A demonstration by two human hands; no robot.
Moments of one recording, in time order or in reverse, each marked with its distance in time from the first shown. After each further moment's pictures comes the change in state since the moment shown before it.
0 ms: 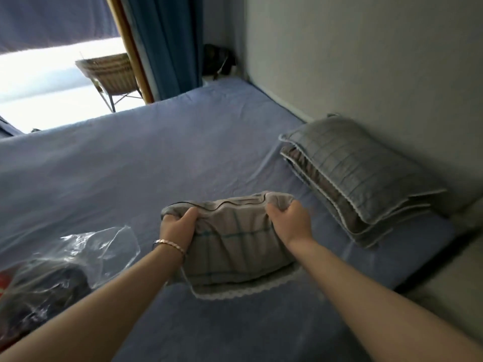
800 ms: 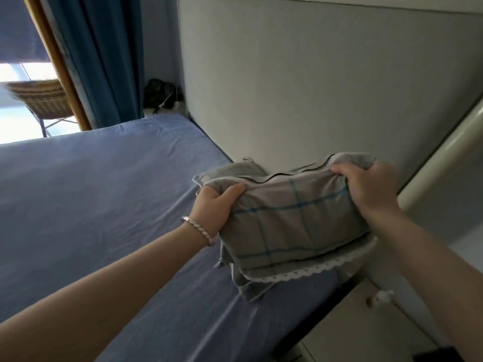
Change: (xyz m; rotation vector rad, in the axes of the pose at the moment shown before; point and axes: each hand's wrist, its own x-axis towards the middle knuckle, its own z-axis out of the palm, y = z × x) left_hand -0.163 0.216 0.368 -0.178 -0.441 0.449; right_hand 0.156 -0.010 -0.482 -0.076 0.436 -0.331
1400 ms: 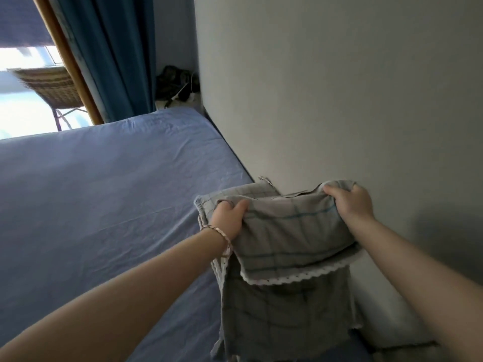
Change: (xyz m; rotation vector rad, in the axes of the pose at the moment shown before) left_hand 0.276 -0.104 0.063 0.241 0.061 -0.428; right_hand 0.259 0.138 0.200 -0.048 -0.234 0.285
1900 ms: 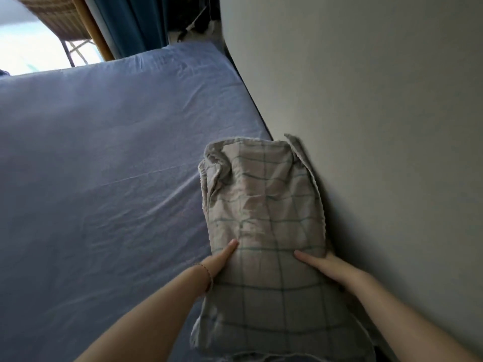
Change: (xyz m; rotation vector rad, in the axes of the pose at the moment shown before) left_hand 0.059 -0.148 0.068 -0.185 -0.142 -0.873; right_hand 0.038 0.186 0.092 -0.230 -0.898 0.519
